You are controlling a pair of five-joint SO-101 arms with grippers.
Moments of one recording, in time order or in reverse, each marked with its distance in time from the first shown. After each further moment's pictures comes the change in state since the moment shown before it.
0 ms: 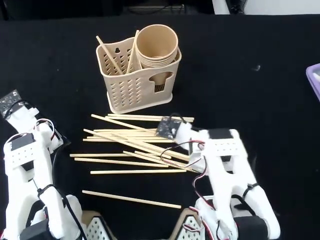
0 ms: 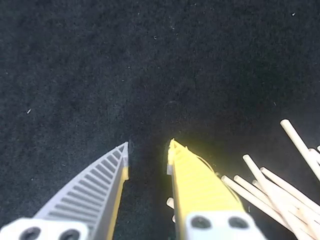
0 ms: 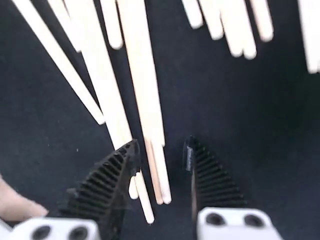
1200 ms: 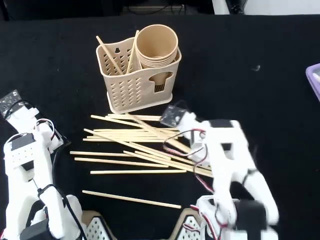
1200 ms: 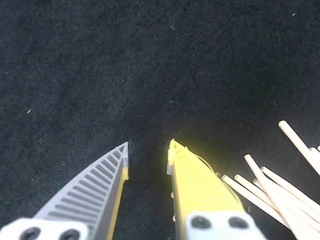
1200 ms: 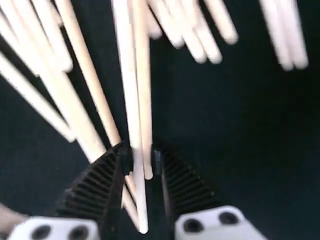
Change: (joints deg) left arm 0.0 0.0 0.0 0.0 0.0; right arm 1.9 9.0 -6.6 -1.7 -5.7
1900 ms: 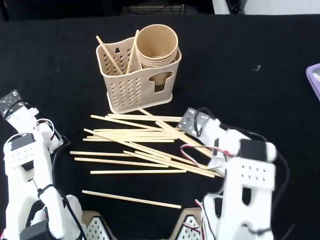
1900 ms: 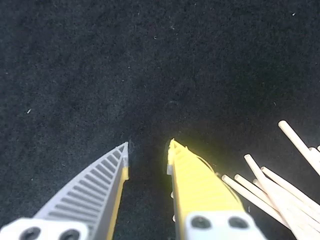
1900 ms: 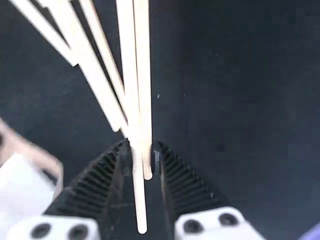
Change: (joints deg) left arm 0.0 0.0 0.0 0.0 0.0; right arm 11.9 -32.1 -2.5 24.9 8.6
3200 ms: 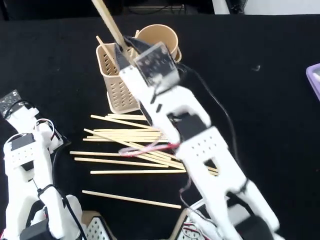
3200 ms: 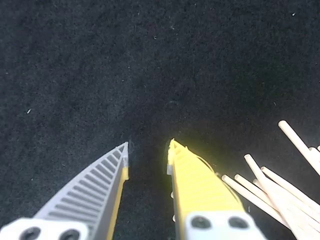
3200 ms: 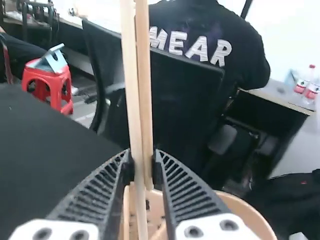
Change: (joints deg) left arm 0.0 0.0 0.0 0.0 0.0; right arm -40.1 21.6 -20.0 -75.1 -53.1
